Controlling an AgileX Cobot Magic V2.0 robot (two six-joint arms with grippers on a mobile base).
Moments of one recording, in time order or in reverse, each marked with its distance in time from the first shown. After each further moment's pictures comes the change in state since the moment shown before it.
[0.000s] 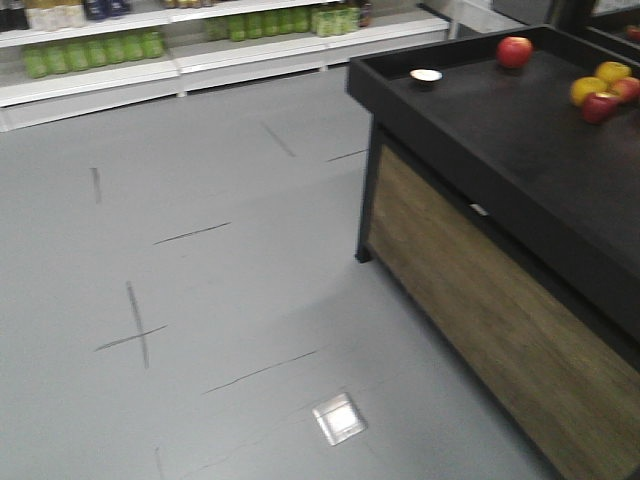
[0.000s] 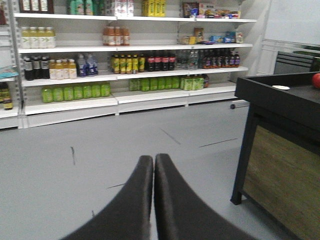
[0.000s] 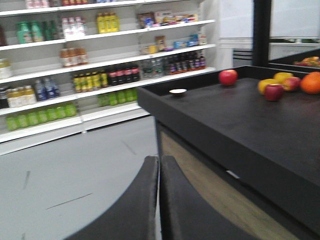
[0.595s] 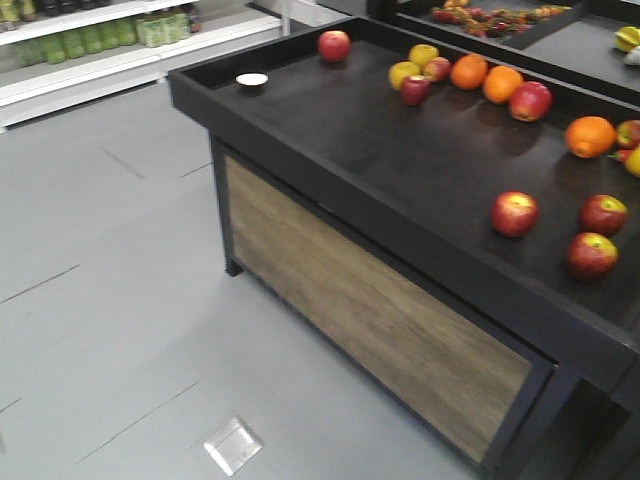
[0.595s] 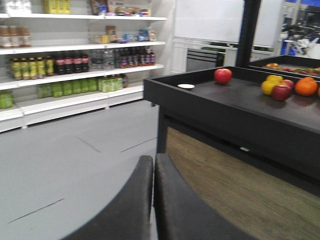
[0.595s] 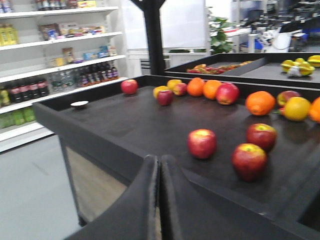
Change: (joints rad) left arm 0.000 0.000 0.000 0.000 0.000 0.000; right arm 0.000 0.000 0.000 0.000 0.000 0.000
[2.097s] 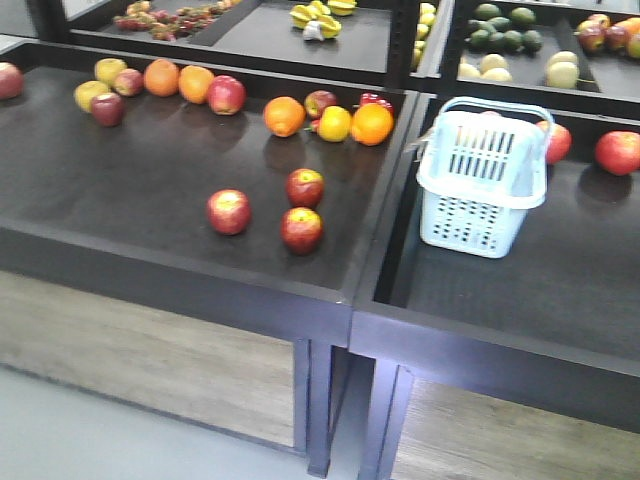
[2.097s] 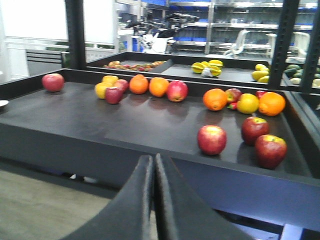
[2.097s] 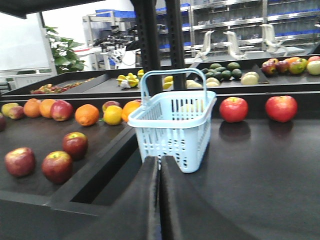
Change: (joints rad) left arm 0.000 0.000 0.000 0.000 0.000 0.000; right arm 0.000 0.000 0.000 0.000 0.000 0.000
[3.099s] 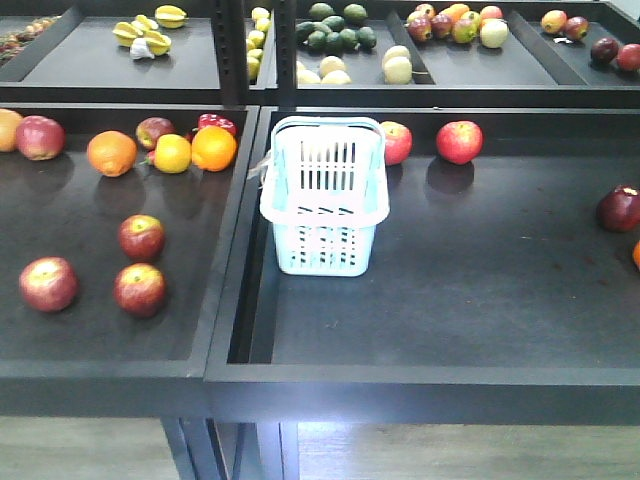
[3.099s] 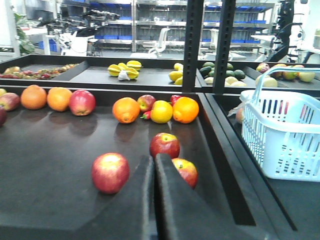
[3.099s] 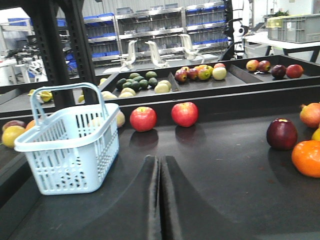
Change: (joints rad) left arm 0.000 0.000 0.000 0.000 0.001 0.000; right arm 0.000 0.000 0.000 0.000 0.000 0.000
